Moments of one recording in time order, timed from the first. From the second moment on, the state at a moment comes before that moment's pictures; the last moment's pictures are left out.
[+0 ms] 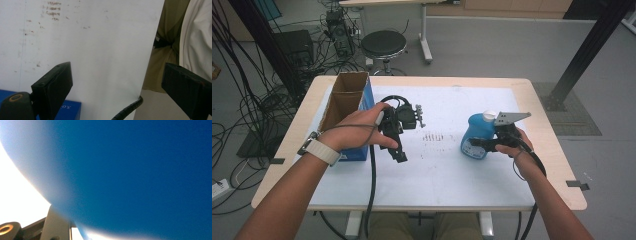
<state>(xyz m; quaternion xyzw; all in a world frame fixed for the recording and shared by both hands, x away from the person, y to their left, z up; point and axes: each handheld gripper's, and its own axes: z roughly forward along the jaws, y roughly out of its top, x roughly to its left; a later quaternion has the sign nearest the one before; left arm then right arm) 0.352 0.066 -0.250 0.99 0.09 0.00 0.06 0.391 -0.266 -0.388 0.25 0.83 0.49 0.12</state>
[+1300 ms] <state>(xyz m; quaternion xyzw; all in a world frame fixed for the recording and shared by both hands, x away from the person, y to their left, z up) 0.337 0.026 -0.187 1.00 0.06 0.03 0.05 0.341 -0.210 -0.295 0.08 0.88 0.47 0.02</state>
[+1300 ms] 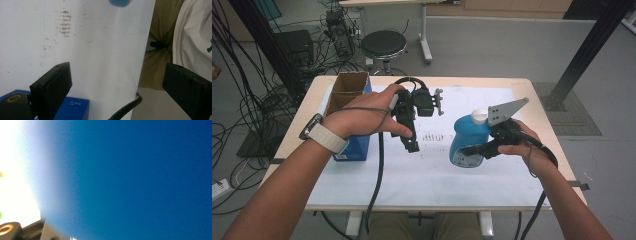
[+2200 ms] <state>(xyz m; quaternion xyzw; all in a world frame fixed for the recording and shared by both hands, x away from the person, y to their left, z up) 0.330 0.010 -0.168 1.00 0.04 0.02 0.03 0.343 -0.150 -0.298 0.03 0.89 0.46 -0.02</state>
